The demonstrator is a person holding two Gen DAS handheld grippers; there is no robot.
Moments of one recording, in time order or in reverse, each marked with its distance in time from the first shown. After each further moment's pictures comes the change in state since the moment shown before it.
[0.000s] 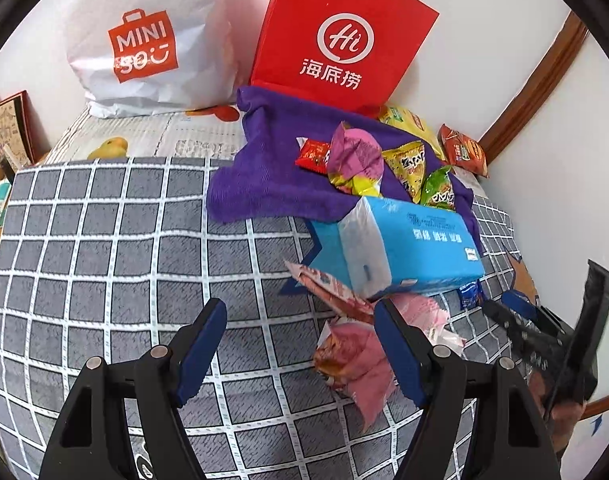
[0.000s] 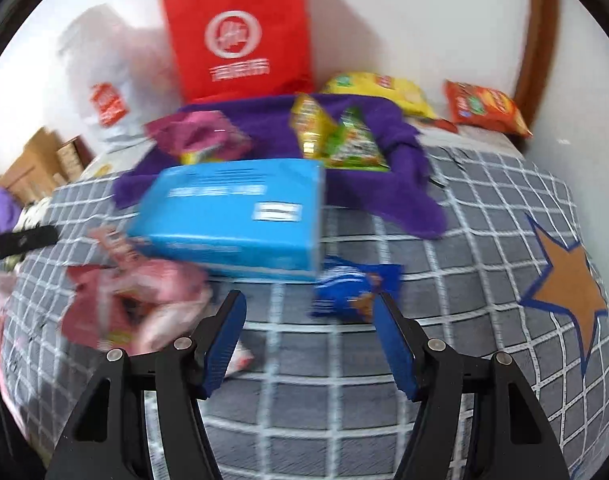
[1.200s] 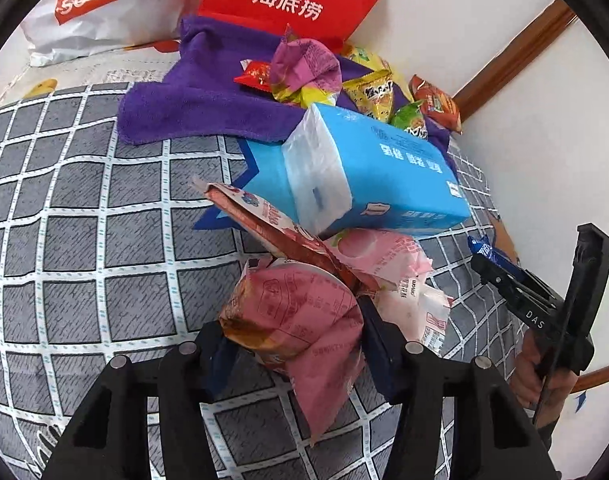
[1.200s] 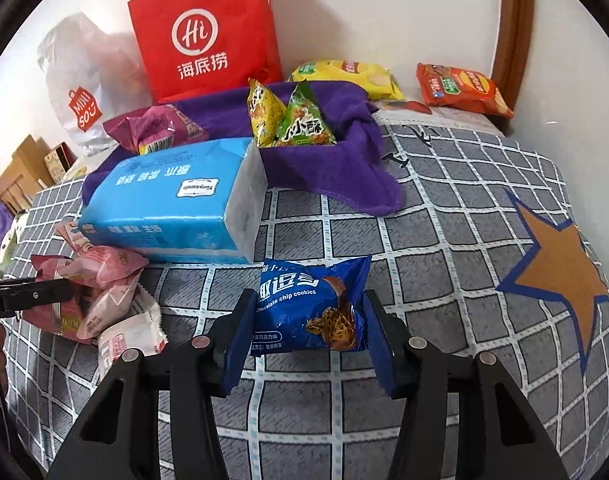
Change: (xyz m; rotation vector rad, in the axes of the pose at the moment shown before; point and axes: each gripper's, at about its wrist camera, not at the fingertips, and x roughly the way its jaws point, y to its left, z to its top) left arm 0.052 -0.029 -0.029 0.017 0.129 -0.142; right arm 0.006 -0.032 -0.012 0.002 -0.009 -0.012
